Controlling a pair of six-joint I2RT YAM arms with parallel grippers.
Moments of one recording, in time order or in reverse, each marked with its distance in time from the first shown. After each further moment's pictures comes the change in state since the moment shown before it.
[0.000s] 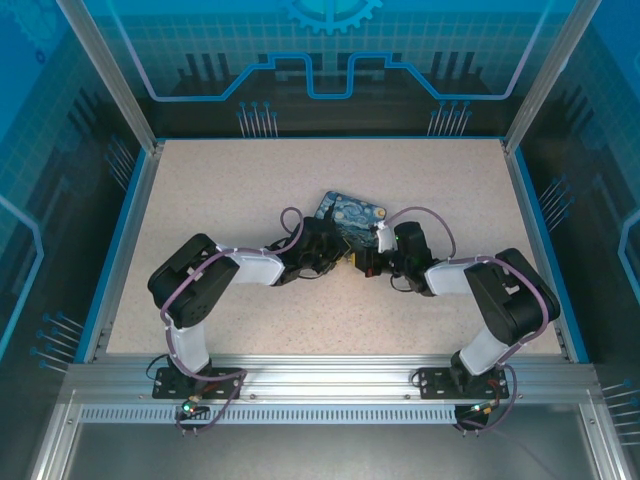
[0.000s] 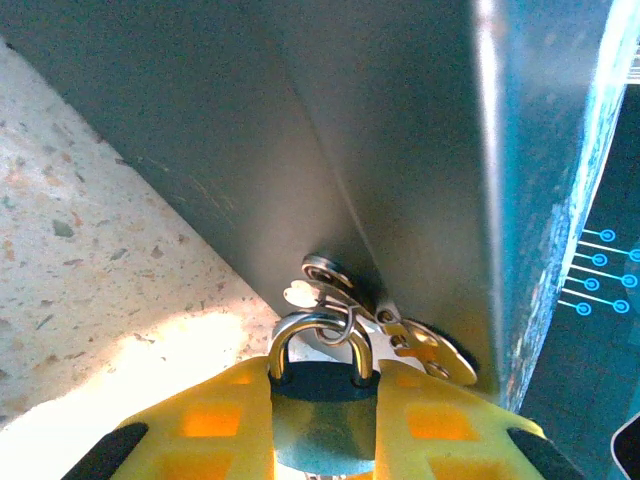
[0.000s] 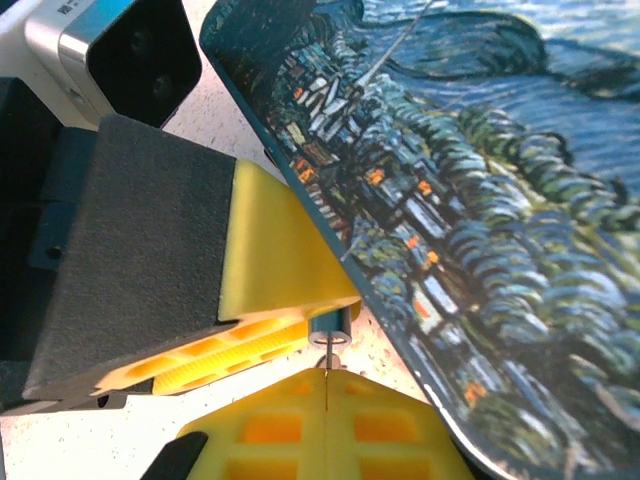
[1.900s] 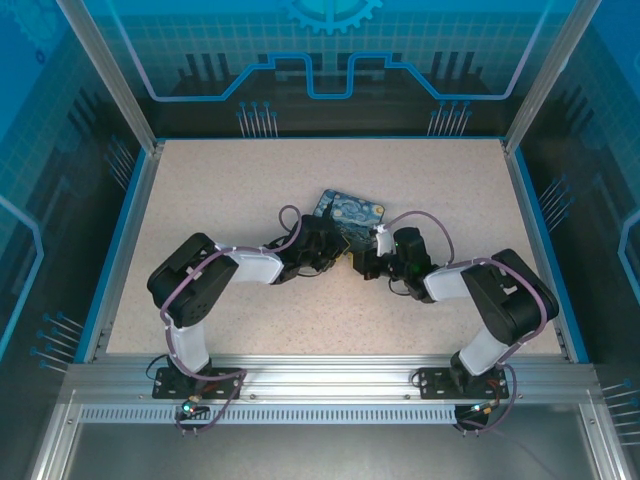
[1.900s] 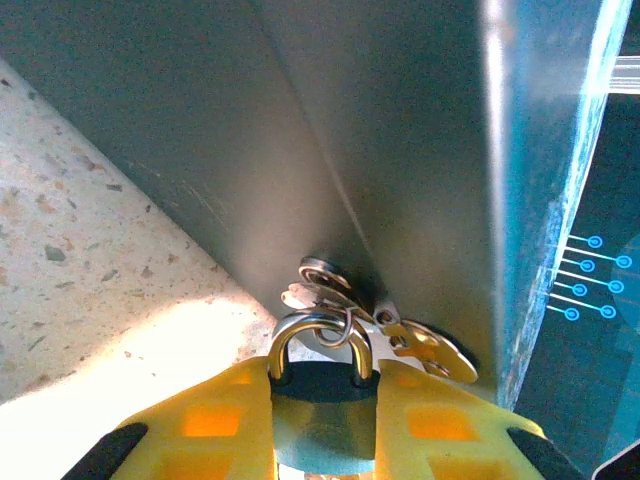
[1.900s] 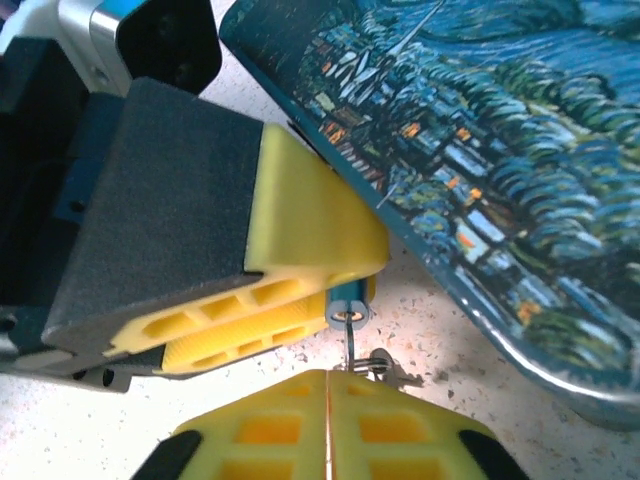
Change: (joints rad) left arm 0.014 0.000 0.006 0.007 0.008 -0.003; right arm 0.026 0.005 -0.057 0.129 0.045 0.011
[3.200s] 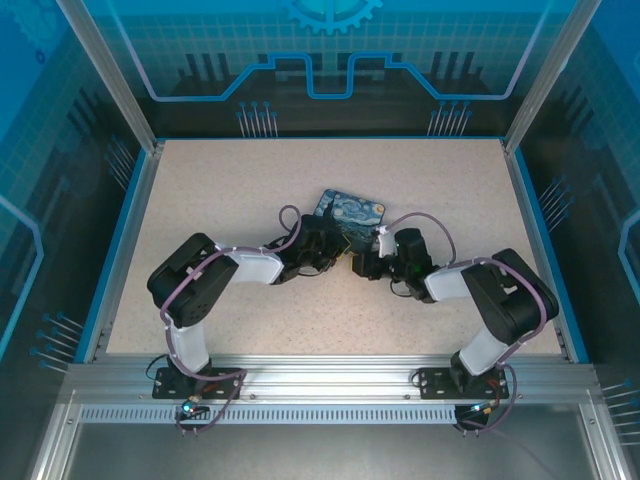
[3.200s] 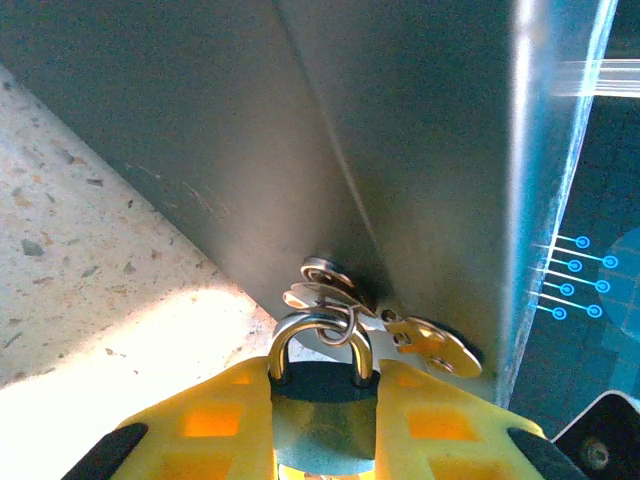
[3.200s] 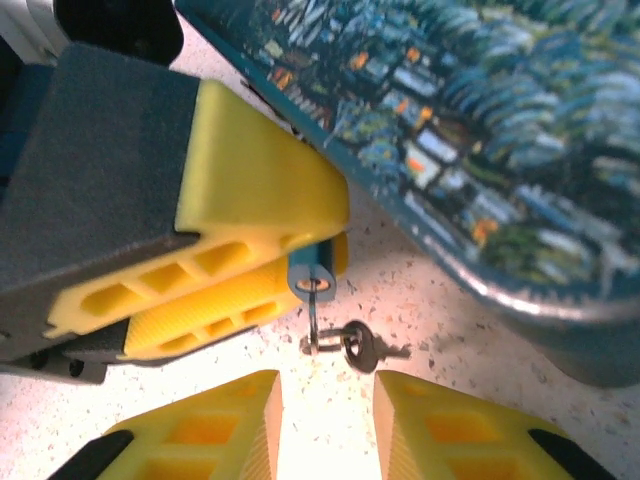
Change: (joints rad) left arm -0.001 0.000 0.000 0.015 0.004 -0.018; right arm -0.013 0.006 -0.002 -0.031 -0.008 0.032
